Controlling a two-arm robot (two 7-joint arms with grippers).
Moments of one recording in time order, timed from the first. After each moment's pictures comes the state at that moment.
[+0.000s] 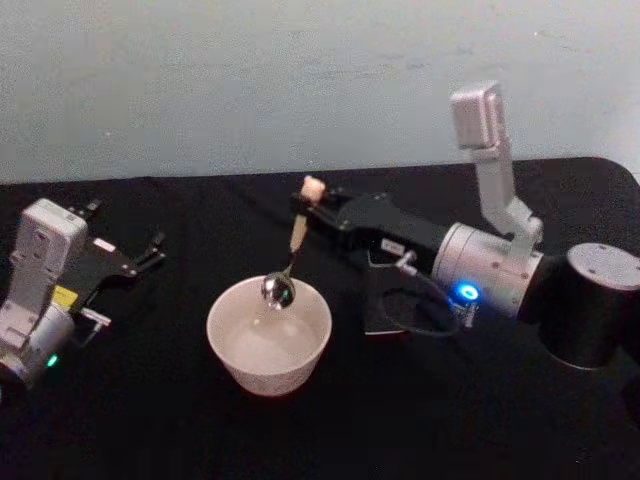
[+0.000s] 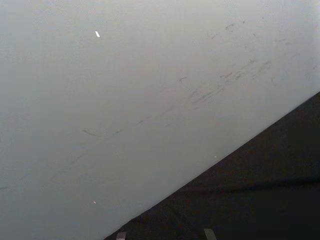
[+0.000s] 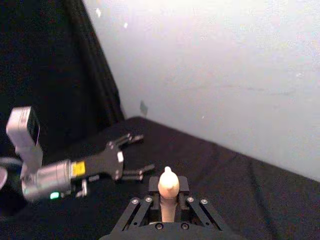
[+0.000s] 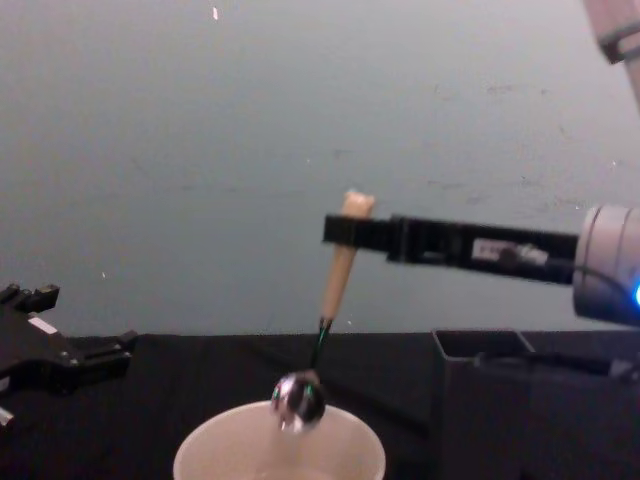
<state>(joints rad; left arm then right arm) -0.20 0.60 0.45 -1.41 -0.25 -0.12 0.03 0.38 0.40 -0.53 -1.54 0.69 0.26 0.45</state>
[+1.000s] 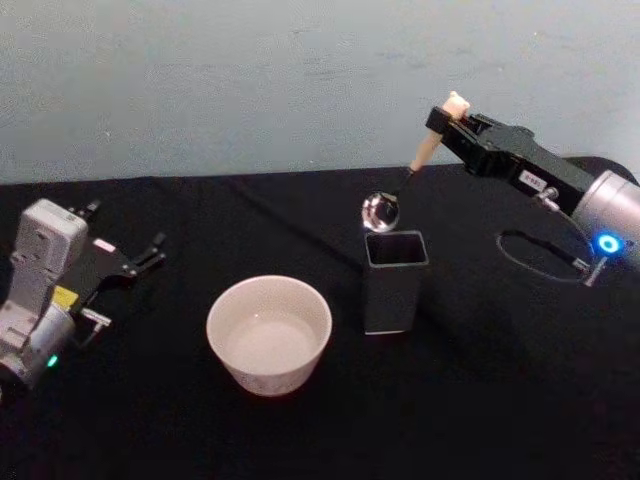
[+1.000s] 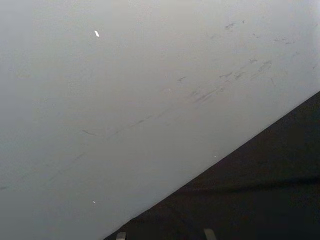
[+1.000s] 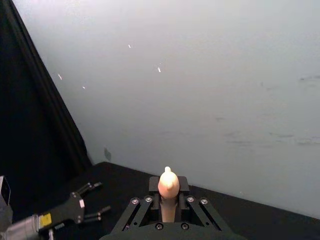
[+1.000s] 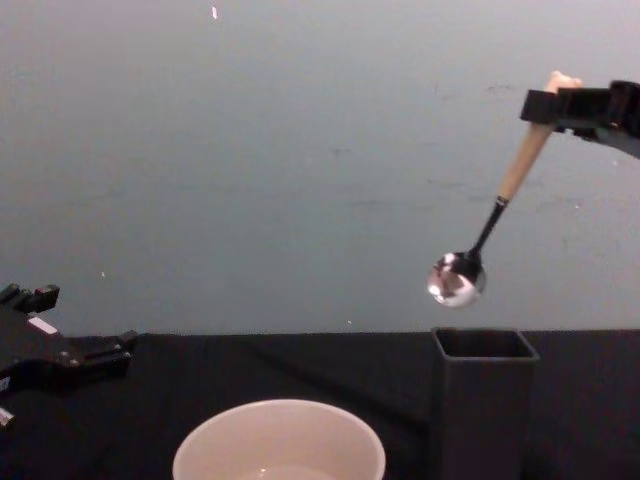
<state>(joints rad) -0.20 0.60 0.45 -1.41 -0.25 -0.12 0.03 0.28 0.57 -0.32 -1.68 0.92 0.23 0.37</state>
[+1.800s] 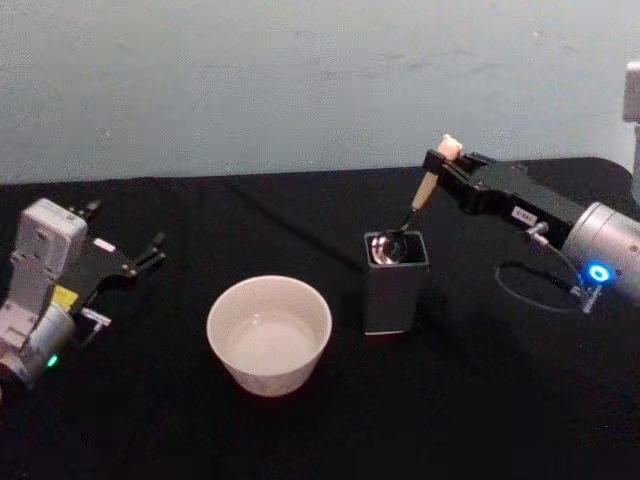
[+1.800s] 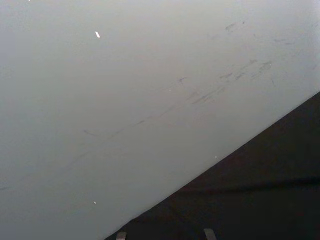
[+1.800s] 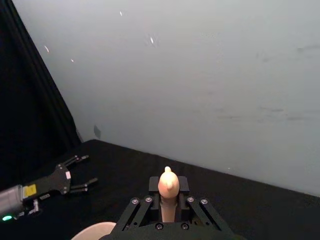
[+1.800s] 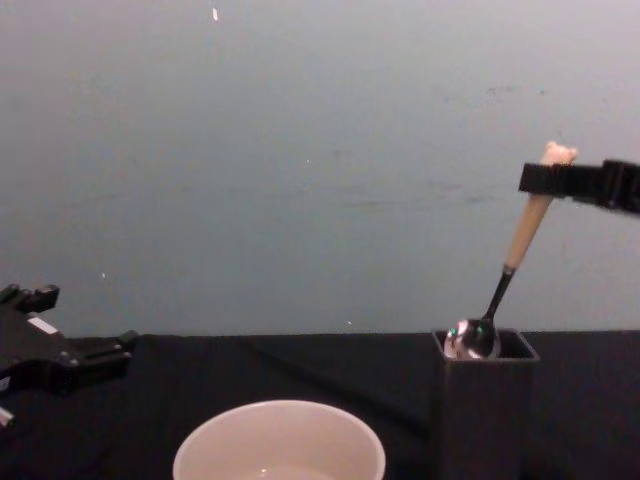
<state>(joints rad) -0.20 0.60 0.45 -1.41 -0.25 -0.12 0.03 0.28 0.62 -0.38 -1.65 0.89 0.19 0.35</state>
